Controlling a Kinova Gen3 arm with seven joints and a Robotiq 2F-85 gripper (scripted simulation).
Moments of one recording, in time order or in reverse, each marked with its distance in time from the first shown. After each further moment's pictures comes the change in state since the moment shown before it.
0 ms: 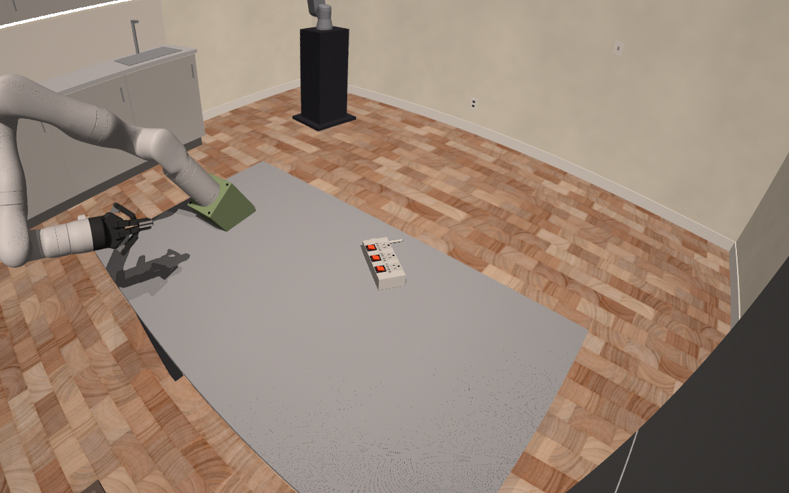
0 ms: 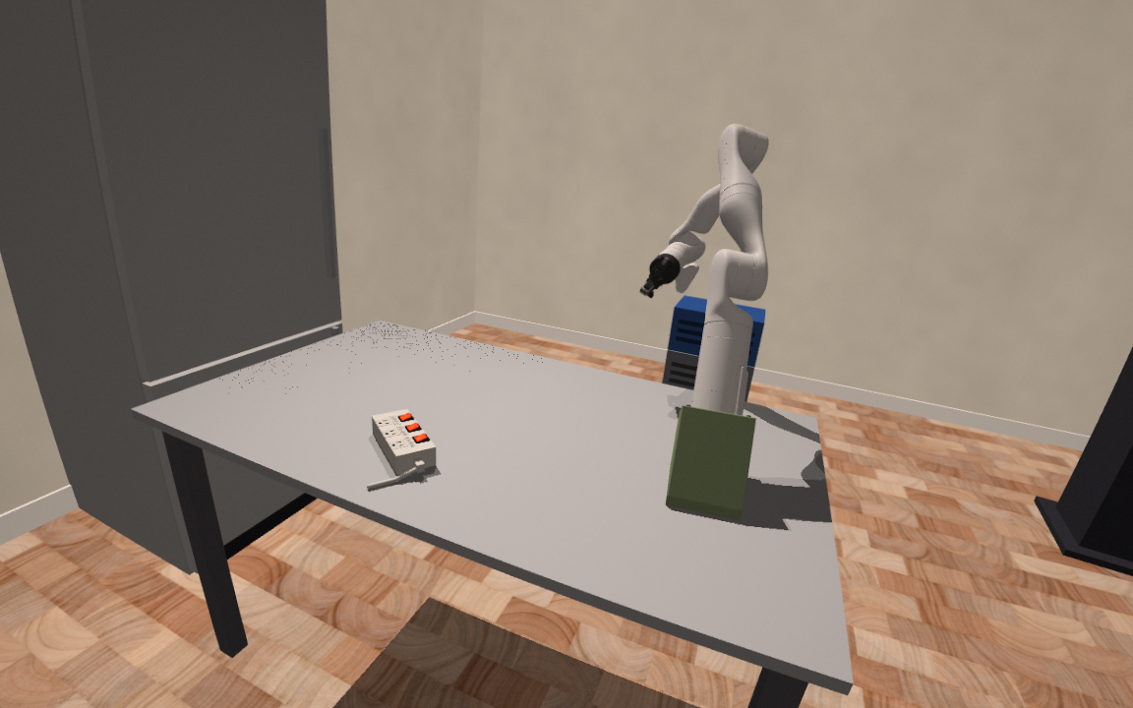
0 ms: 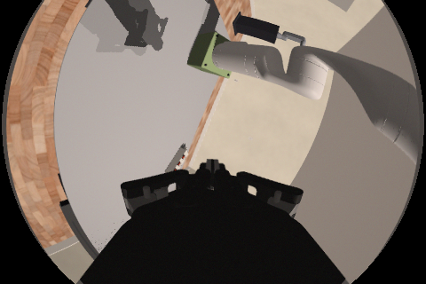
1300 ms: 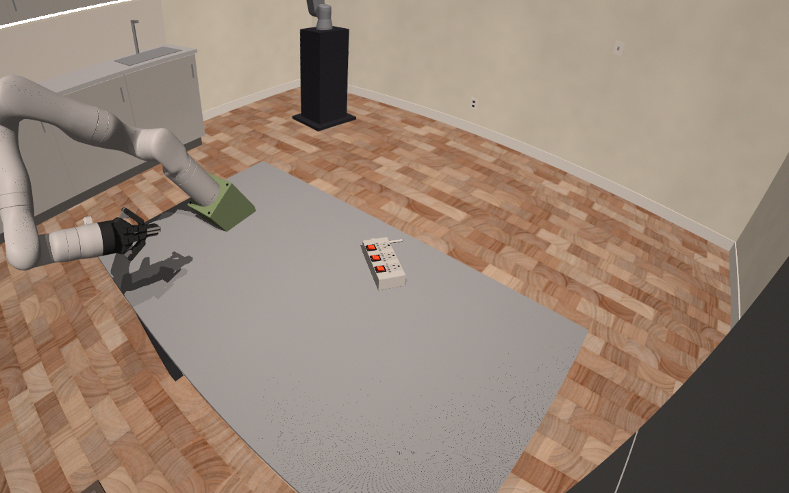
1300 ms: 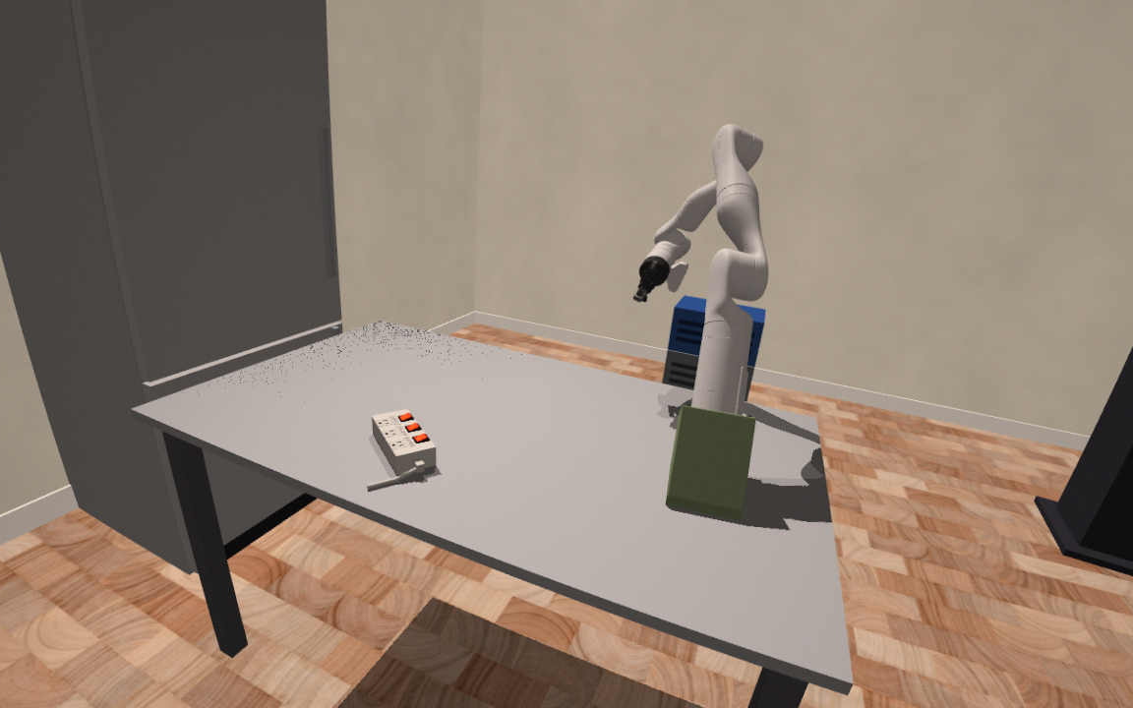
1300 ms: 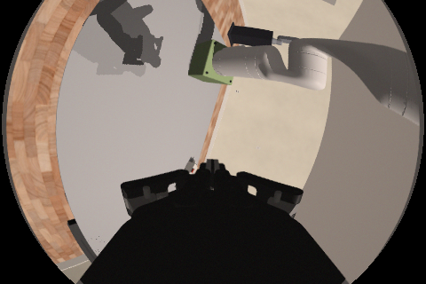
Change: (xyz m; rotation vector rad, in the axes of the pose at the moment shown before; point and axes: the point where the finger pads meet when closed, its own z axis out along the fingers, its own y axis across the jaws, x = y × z) arm -0.006 -0.016 0.015 0.039 0.106 0.099
